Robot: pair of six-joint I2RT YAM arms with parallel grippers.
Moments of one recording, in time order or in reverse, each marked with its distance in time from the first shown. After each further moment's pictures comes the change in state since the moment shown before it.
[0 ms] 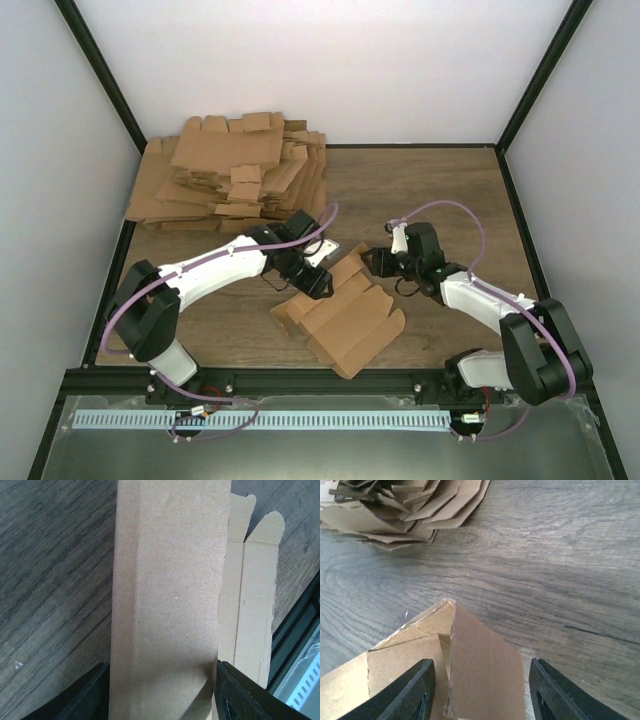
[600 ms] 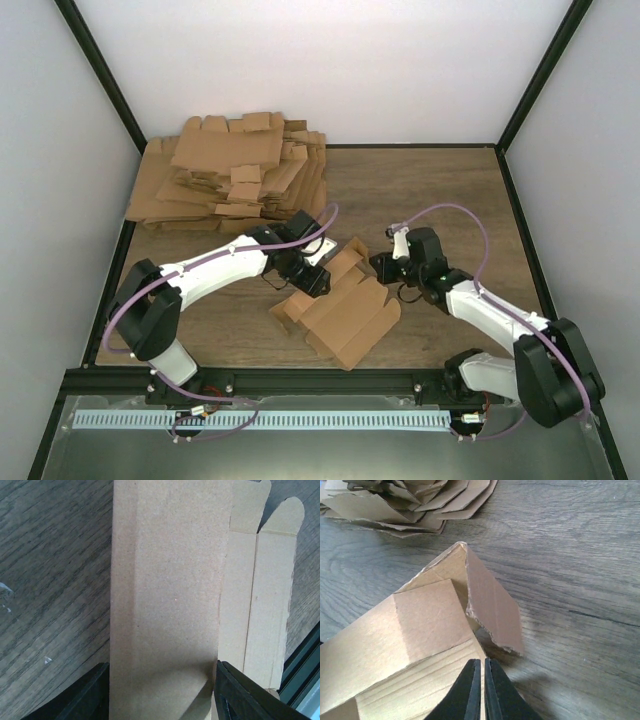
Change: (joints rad) left arm 0.000 0.010 0.000 0.001 -0.083 -0.012; right arm 0.038 -0.095 -0.026 -0.066 0.035 -0.019
